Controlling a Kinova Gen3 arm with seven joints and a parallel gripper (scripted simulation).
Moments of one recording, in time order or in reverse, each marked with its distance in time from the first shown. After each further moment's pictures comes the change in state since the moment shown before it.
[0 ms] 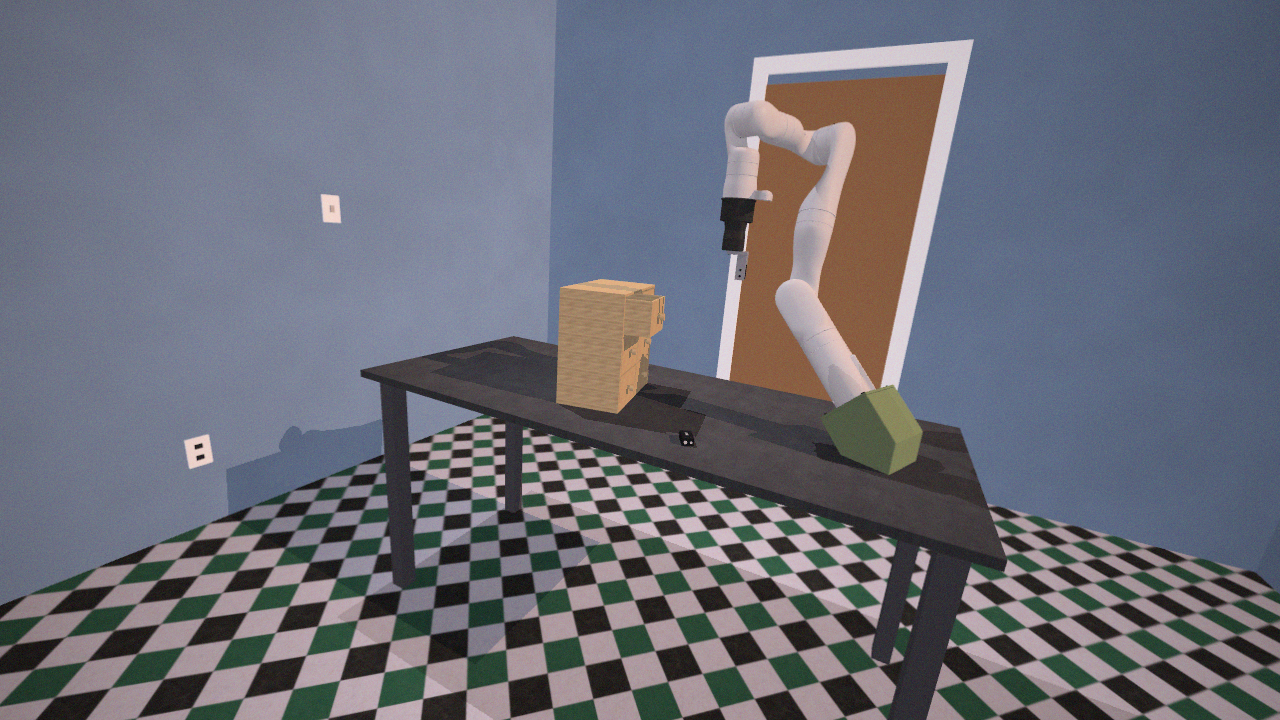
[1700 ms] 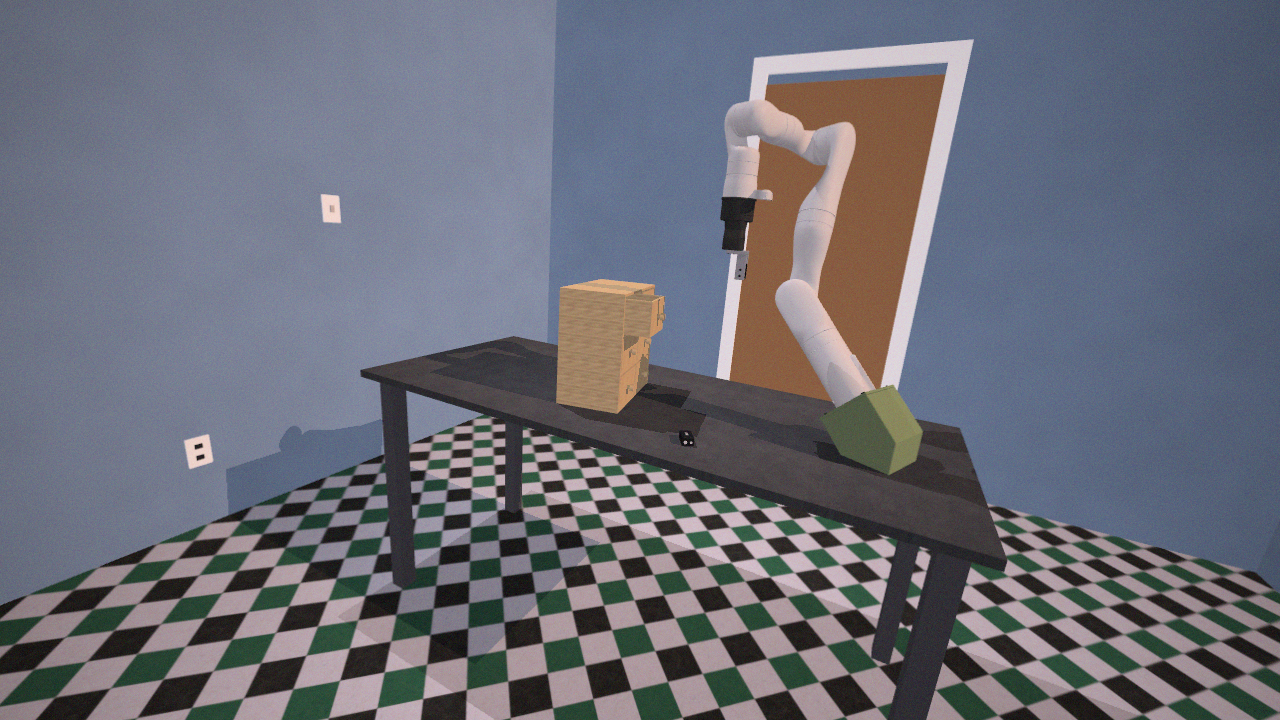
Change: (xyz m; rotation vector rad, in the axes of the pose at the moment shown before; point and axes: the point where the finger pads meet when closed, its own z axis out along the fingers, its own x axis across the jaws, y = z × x) arm 0.000 0.000 -0.001 0.001 -0.001 0.000
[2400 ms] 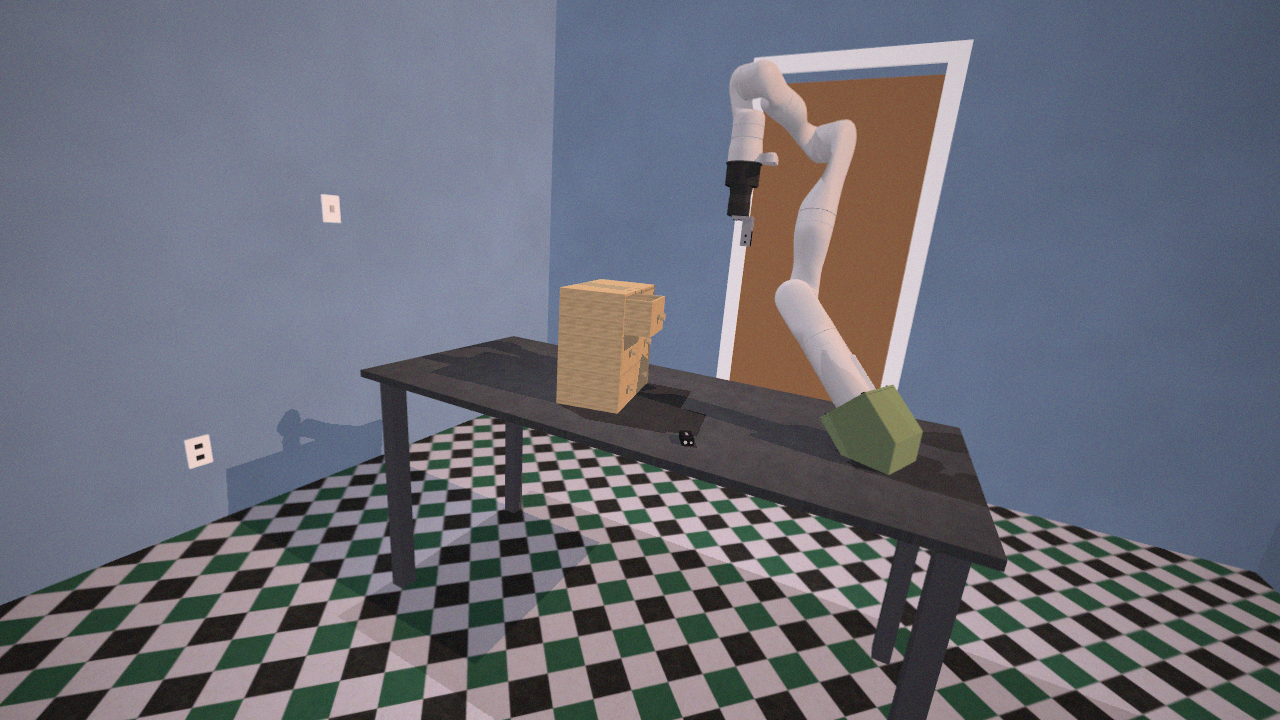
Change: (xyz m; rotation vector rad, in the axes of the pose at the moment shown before) arm -0.002 -0.003 -0.076 0.003 -0.004 -0.005
